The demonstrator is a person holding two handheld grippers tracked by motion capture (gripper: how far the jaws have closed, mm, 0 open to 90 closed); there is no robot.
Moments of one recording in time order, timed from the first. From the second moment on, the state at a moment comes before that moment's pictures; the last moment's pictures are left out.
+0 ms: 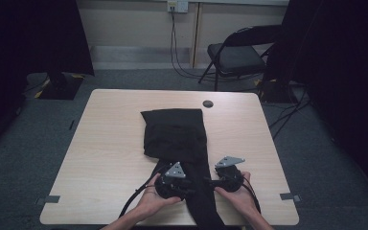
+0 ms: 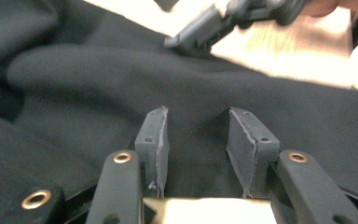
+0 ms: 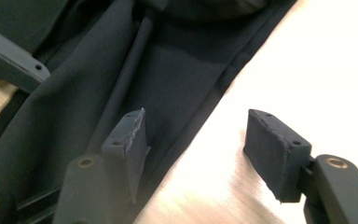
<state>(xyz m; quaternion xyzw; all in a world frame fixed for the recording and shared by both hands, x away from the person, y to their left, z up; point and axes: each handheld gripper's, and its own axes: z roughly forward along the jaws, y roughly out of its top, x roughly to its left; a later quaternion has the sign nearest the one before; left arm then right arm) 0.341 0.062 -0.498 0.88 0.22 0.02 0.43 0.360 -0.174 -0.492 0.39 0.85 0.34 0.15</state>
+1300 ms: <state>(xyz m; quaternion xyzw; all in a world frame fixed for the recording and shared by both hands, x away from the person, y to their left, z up) 0.330 0.137 -0.472 0.87 0.28 0.04 0.41 0.345 -0.156 -0.470 0.35 0.85 0.37 0.16</state>
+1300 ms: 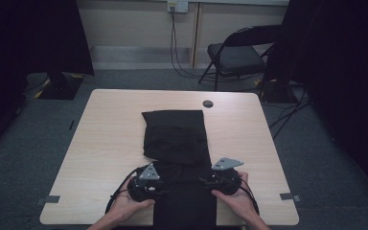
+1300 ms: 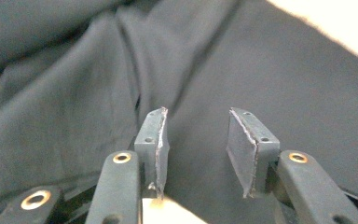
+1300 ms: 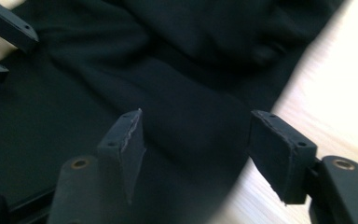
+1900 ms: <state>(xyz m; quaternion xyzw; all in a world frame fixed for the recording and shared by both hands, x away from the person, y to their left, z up) 0.389 0.217 -0.469 0.80 0.40 0.08 0.43 0.365 0.008 -0.481 0.20 0.89 0.39 0.08</state>
